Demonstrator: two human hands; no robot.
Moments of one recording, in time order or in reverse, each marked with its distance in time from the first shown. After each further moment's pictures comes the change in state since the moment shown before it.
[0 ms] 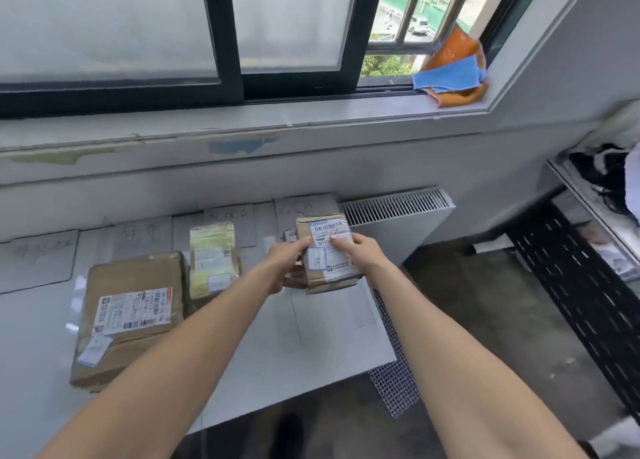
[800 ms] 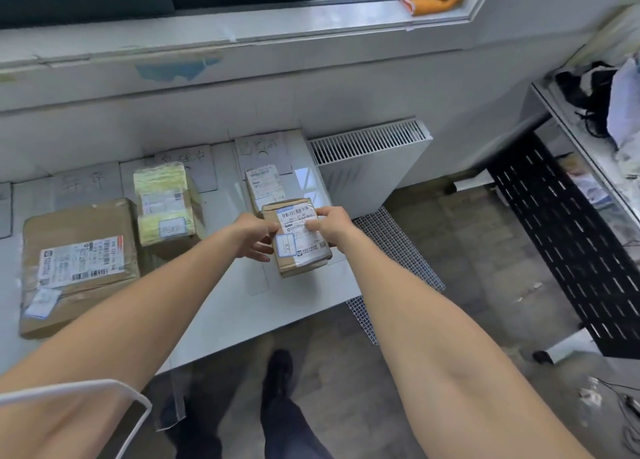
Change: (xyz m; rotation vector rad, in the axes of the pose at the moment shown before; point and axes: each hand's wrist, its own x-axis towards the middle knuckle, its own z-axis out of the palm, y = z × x) left_hand 0.026 -0.057 0.017 0.353 0.019 -0.168; right_hand -0.009 0.066 -0.012 -0.210 -0.003 0.142
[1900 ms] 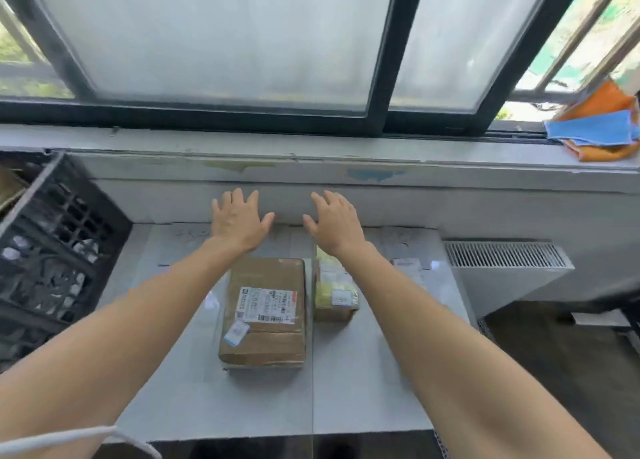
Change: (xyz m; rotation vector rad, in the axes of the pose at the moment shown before) left_hand -0.095 -0.041 -0.340 0.897 0.950 0.296; right_hand -0.044 -0.244 0.258 -1.000 0.185 -0.867
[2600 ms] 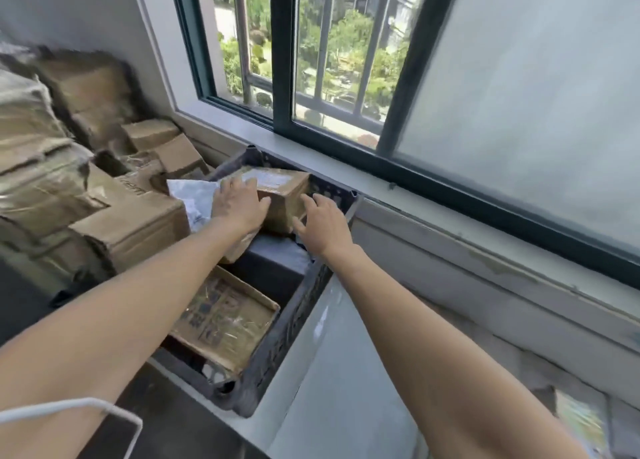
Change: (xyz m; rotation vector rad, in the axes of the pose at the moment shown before) left_hand -0.025 -0.518 -0.092 -0.097 0.152 -0.537; right_hand 0.112 -0.525 0.111 0.044 -0.099 -0.536
